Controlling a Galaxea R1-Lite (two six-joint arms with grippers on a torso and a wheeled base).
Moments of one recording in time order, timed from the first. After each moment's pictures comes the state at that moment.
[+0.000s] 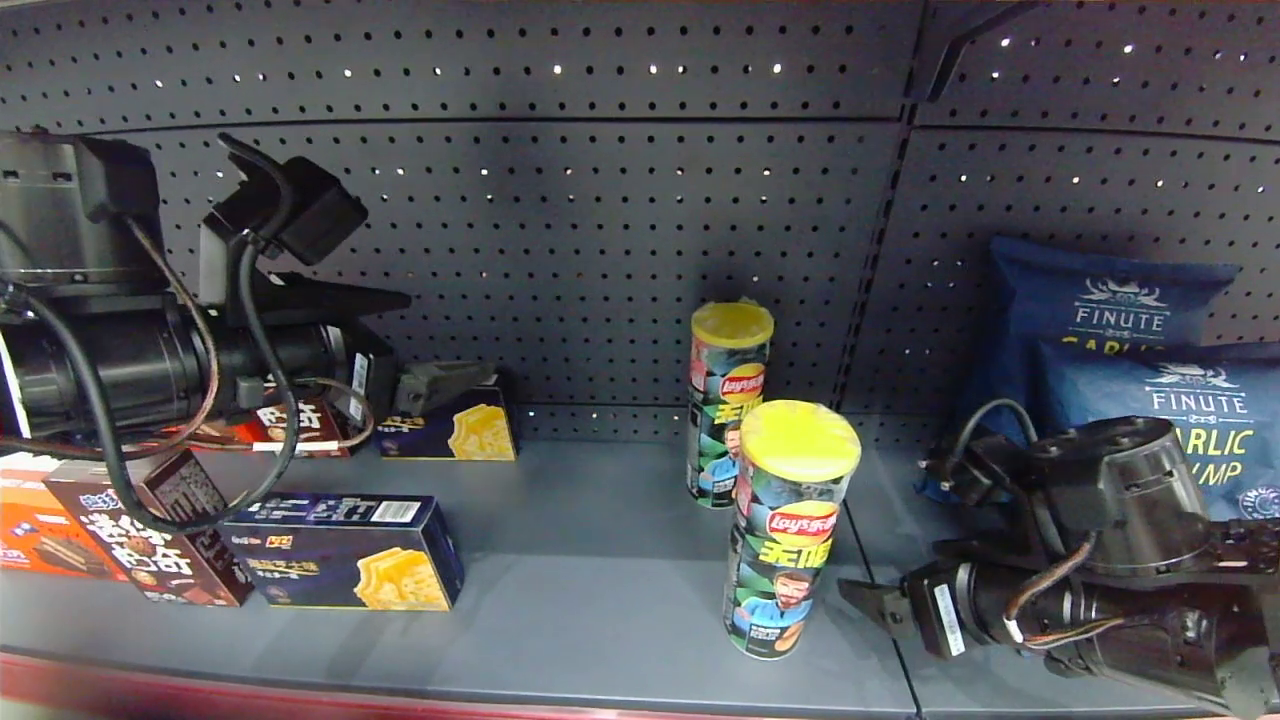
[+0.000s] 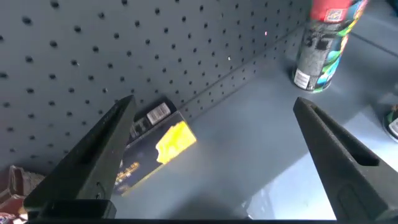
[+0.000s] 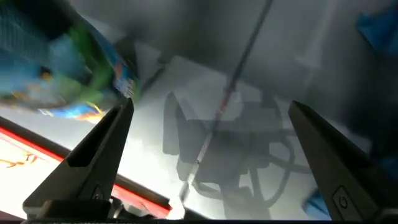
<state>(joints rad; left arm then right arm) -0.20 1.52 -1.01 -0.22 -0.31 0.32 0.66 1.52 -0.65 -0.24 -0.22 0.16</state>
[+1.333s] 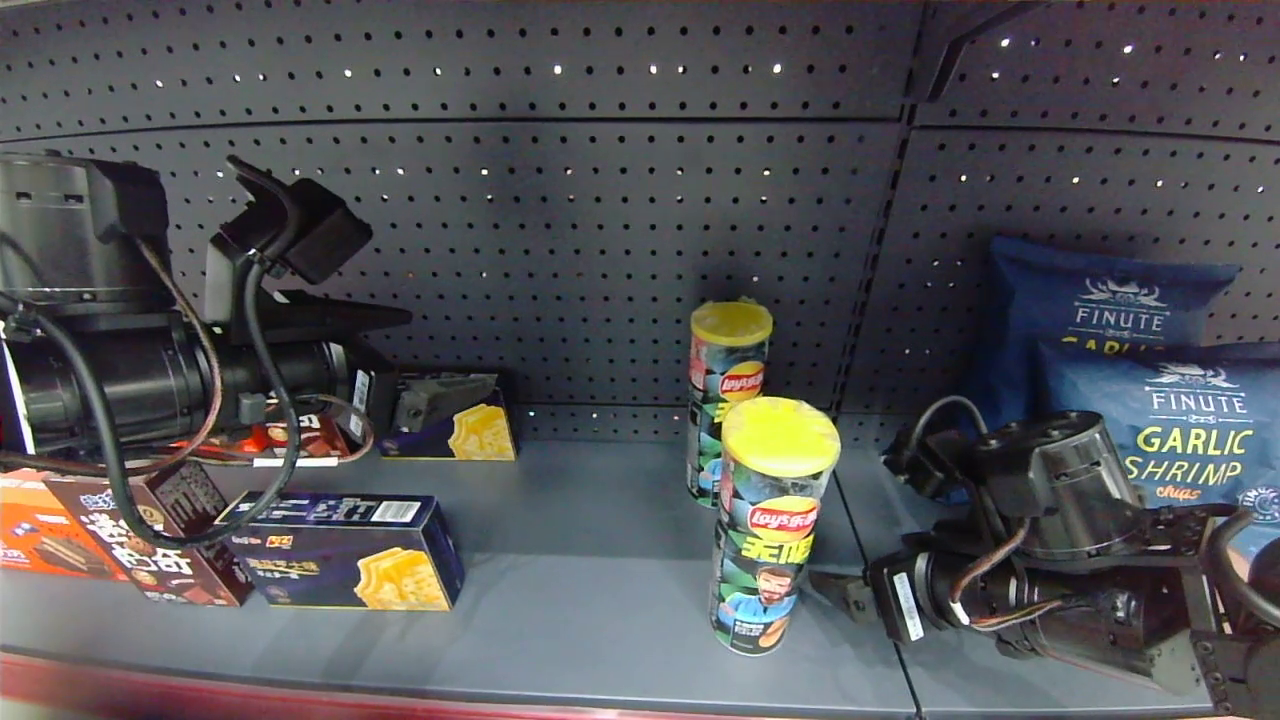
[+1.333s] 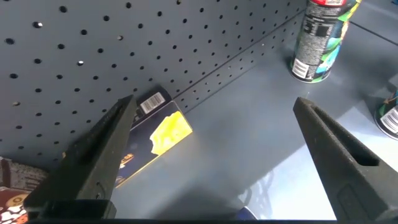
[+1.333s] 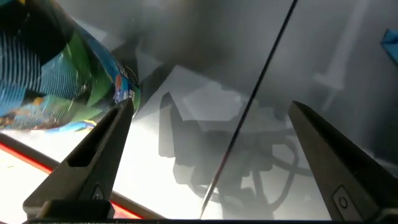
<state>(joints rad) -0.20 1.52 -0.98 -0.22 -0.31 0.32 0.67 1.60 -0.70 -0.27 -0.23 0.16</state>
